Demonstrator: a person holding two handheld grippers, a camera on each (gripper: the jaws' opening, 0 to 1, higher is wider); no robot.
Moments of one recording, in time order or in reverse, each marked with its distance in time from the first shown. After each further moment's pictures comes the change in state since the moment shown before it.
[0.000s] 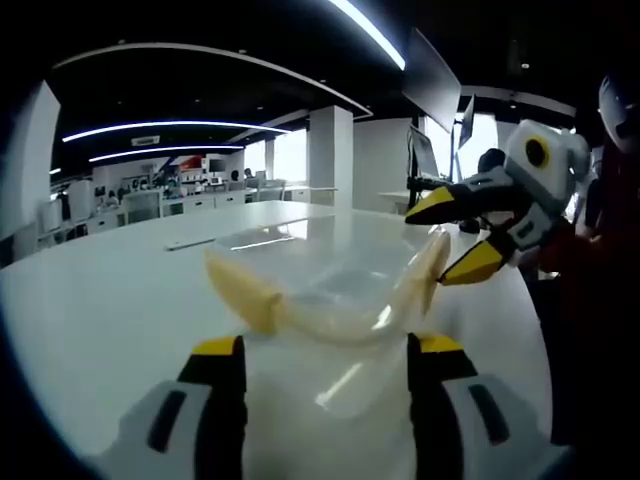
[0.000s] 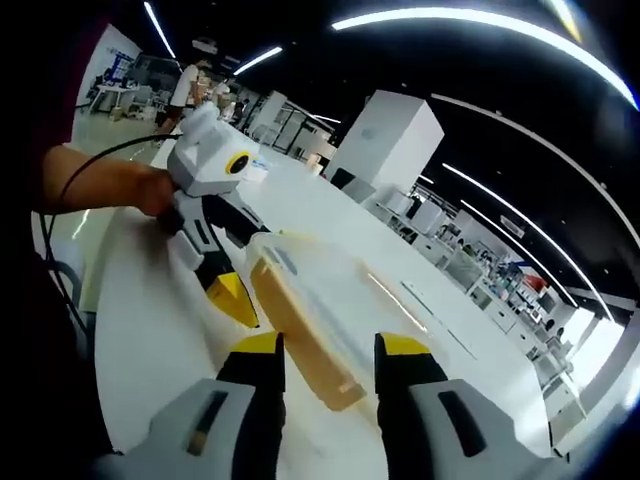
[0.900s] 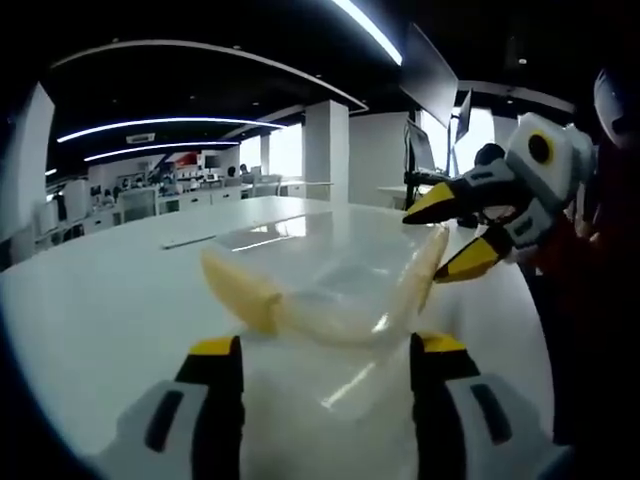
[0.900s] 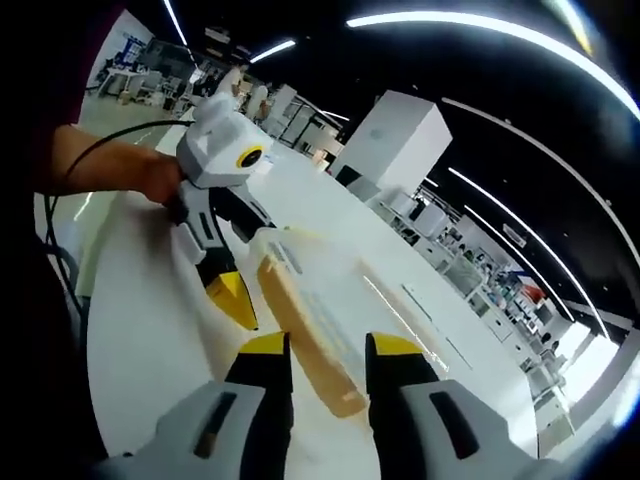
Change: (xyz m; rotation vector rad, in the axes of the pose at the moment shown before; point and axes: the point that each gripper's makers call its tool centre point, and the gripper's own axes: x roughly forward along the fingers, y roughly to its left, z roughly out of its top) left arm 0.008 0.005 -0.002 0.006 0.026 -0.014; right arm 0.007 0.000 0.004 -0.070 0.019 0.016
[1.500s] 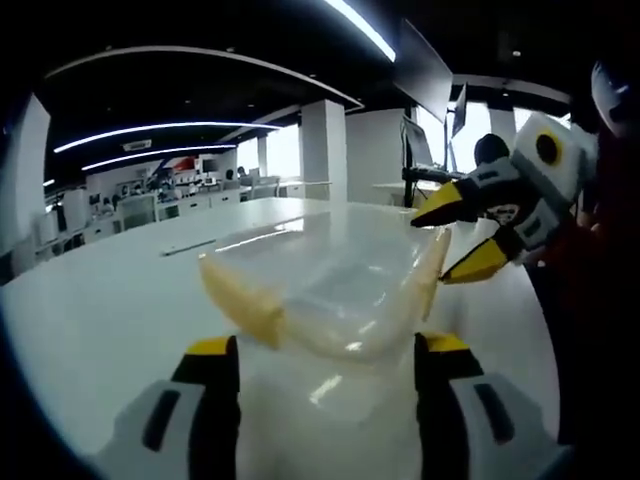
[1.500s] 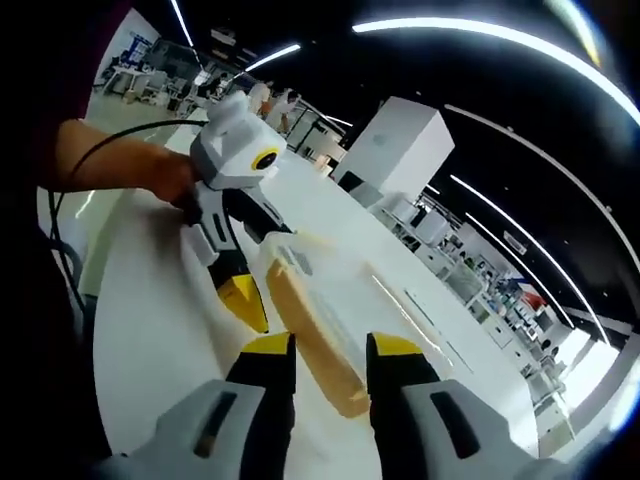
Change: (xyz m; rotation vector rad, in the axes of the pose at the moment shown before) left arm -0.002 -0.003 0.002 0.047 0.003 0.004; right arm -0.004 0.005 -0.001 0.003 -0.034 -0.009
